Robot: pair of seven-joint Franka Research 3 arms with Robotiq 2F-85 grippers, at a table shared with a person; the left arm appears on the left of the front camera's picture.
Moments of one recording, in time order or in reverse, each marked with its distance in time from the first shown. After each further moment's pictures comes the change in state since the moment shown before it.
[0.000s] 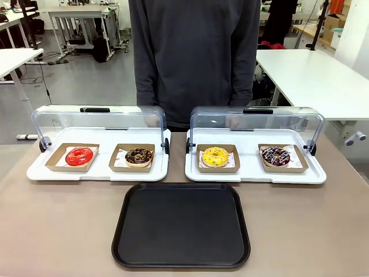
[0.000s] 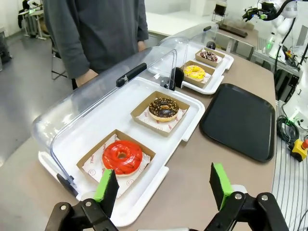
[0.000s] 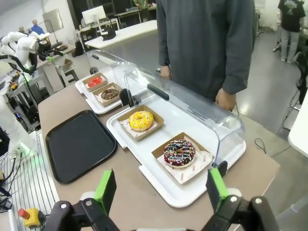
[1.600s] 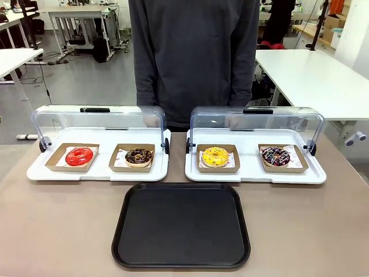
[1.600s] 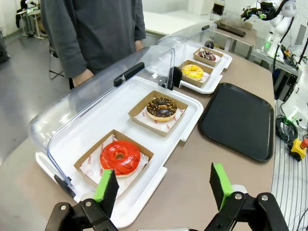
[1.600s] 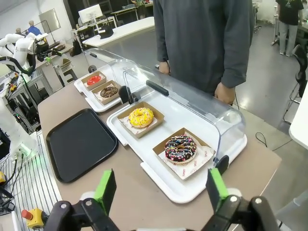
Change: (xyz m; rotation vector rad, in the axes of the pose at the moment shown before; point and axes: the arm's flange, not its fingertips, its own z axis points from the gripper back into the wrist) left arm 0.000 0.000 -0.004 -0.011 0.003 0.001; right arm -0.001 0.003 0.002 -0.009 0.014 -0.023
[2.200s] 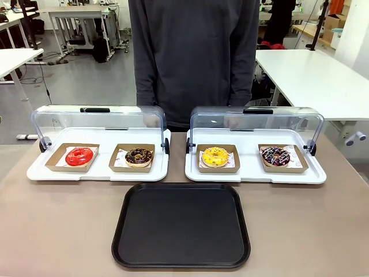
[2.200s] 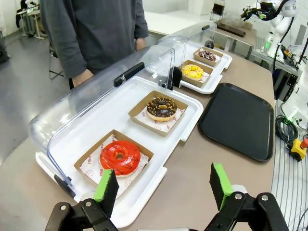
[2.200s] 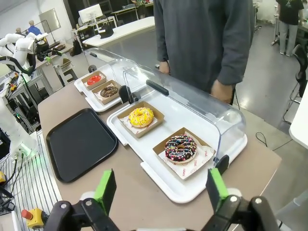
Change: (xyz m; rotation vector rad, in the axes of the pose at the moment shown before) left arm 0.000 0.000 0.000 0.000 0.000 0.000; right arm -0.001 0.000 -0.001 0.001 0.001 0.000
